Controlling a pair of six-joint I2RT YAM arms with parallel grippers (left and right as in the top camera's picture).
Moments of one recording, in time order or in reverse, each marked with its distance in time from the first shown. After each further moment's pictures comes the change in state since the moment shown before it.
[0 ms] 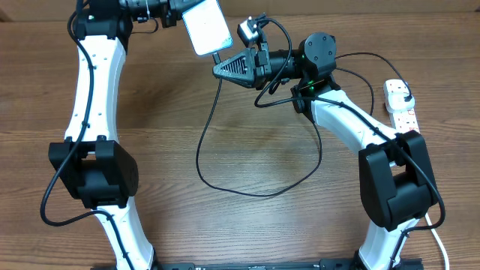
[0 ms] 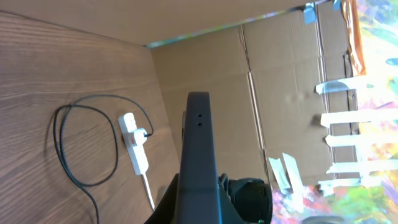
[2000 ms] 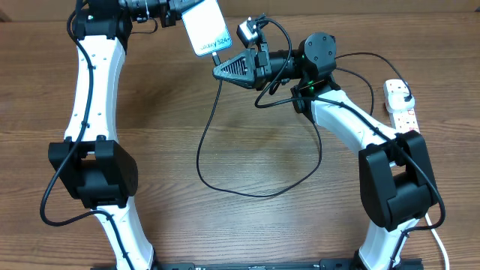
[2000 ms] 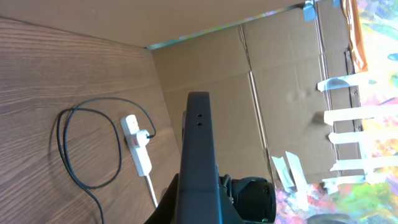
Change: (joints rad) left arm 0.006 0.000 0.000 0.000 0.002 0.026; right arm 0.000 0.000 0.000 0.000 -0.019 -0.001
